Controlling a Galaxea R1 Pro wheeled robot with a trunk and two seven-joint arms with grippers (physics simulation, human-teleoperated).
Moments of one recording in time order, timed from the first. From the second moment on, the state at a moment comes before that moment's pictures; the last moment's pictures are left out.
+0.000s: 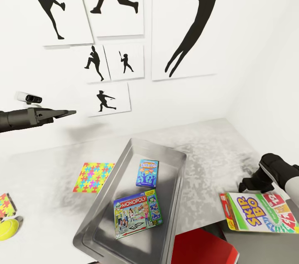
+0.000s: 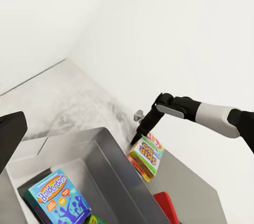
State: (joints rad) left arm -0.96 0.52 0.17 -1.25 0.28 1.04 -1.57; right arm -1.06 -0.50 0.44 -0.31 -0.04 1.00 0.56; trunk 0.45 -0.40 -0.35
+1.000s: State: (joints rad) left arm -0.96 0.52 0.17 -1.25 0.28 1.04 -1.57; right arm -1.05 -0.49 0.43 -0.38 -0.06 1.01 0.62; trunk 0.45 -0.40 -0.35
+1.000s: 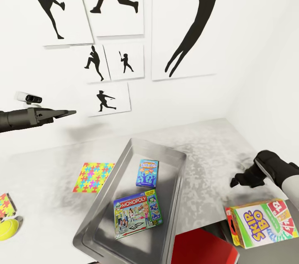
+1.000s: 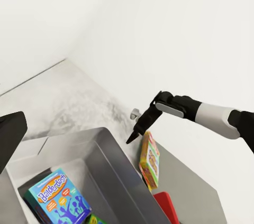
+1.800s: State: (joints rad) left arm -0.96 0.52 0.17 -1.25 0.28 1.04 -1.57; right arm -1.05 -0.48 0.44 -0.39 -0.06 1.00 0.68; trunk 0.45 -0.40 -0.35
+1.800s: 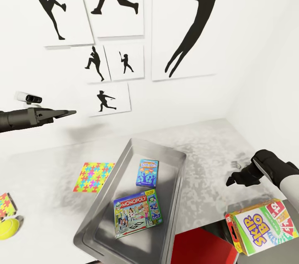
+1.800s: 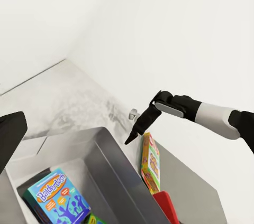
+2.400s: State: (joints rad) left arm -0.96 0.52 0.17 -1.25 0.28 1.04 -1.57; right arm -1.05 -0.48 0.44 -0.39 -0.06 1.00 0.68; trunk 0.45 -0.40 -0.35
